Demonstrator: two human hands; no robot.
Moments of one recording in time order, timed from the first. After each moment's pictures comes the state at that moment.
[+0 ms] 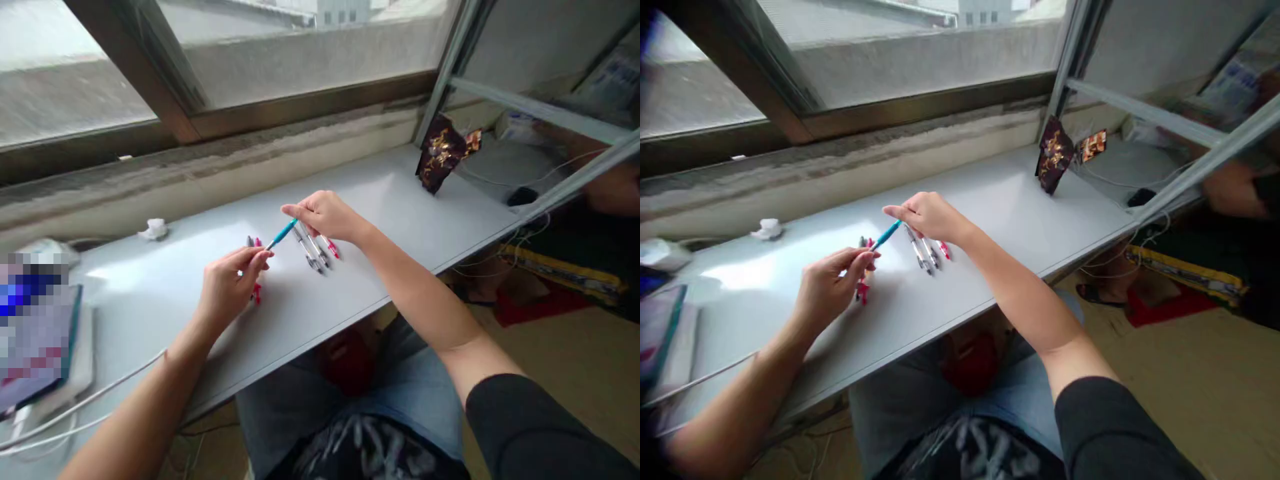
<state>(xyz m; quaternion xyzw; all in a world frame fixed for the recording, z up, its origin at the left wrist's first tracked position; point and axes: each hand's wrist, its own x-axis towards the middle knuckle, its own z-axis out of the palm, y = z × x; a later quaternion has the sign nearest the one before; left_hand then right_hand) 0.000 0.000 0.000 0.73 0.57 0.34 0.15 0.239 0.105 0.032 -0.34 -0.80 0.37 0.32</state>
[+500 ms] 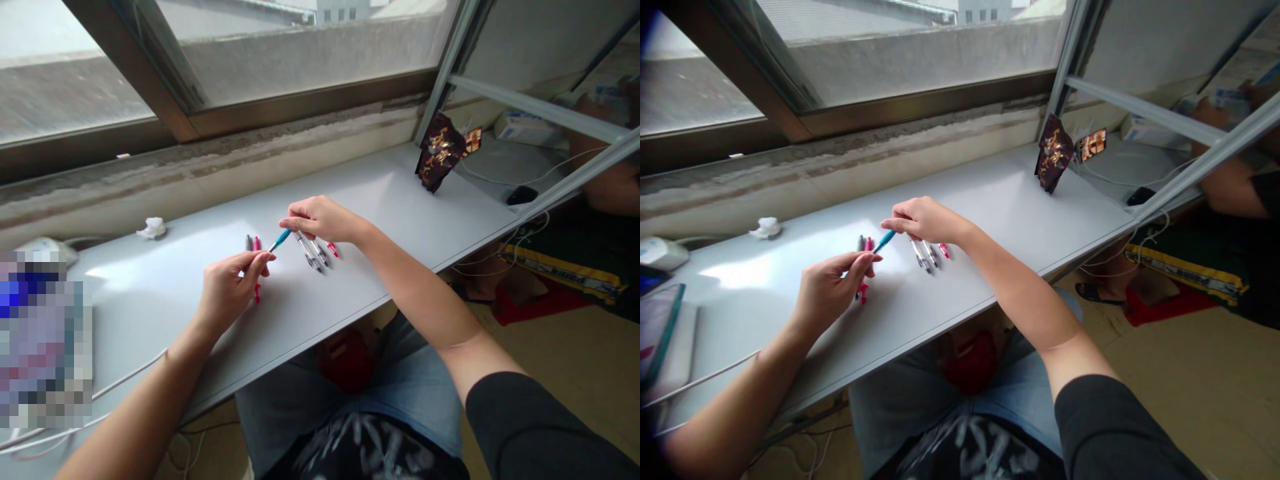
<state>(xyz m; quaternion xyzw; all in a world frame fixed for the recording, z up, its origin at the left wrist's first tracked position) 0.003 -0.005 0.002 0.73 0.57 0.34 0.14 0.240 0.098 0.043 -0.31 -0.83 0.39 0.25</state>
